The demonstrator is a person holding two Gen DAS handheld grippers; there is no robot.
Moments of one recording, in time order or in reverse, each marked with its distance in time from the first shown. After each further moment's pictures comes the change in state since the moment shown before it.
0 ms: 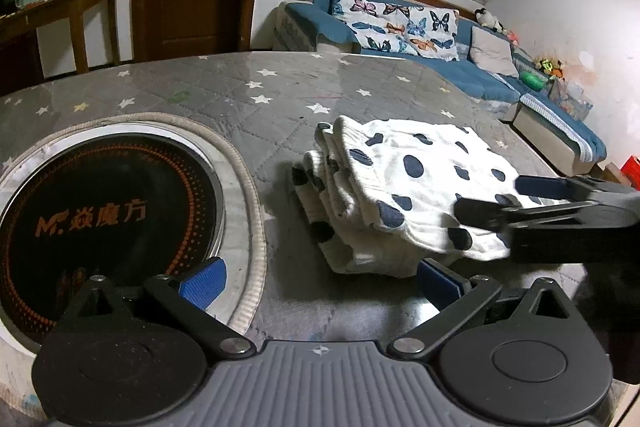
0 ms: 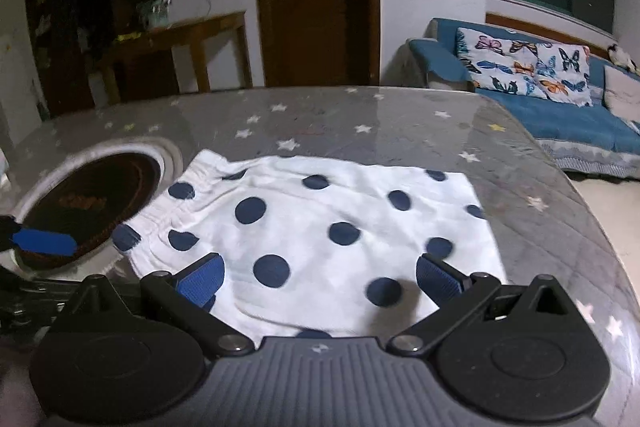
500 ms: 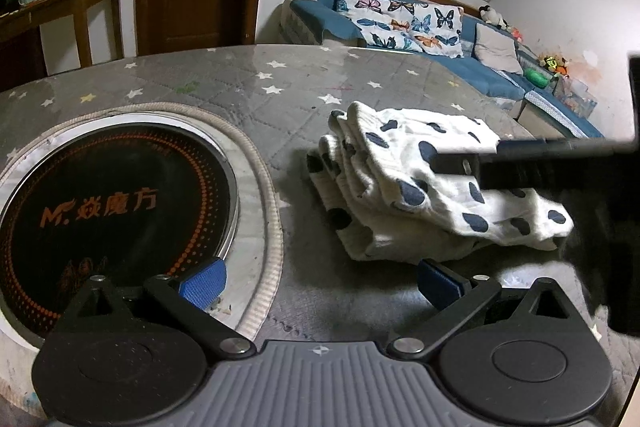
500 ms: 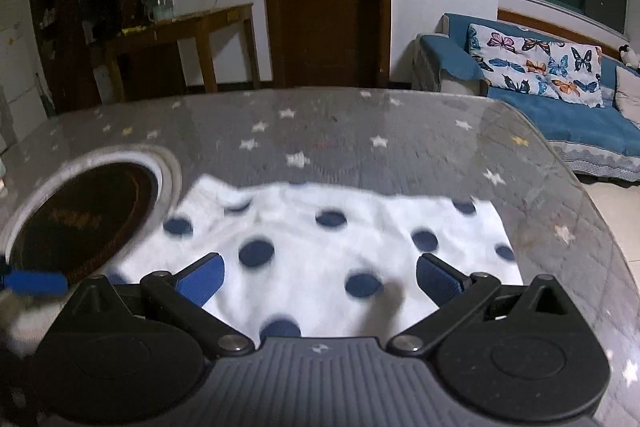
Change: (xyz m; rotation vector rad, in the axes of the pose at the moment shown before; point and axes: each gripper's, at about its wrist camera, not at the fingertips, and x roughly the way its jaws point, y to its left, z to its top) left arm 0.005 0.008 -0.008 0.002 0.010 0.014; right arm 0.025 0.007 0.030 0.003 0.012 0.024
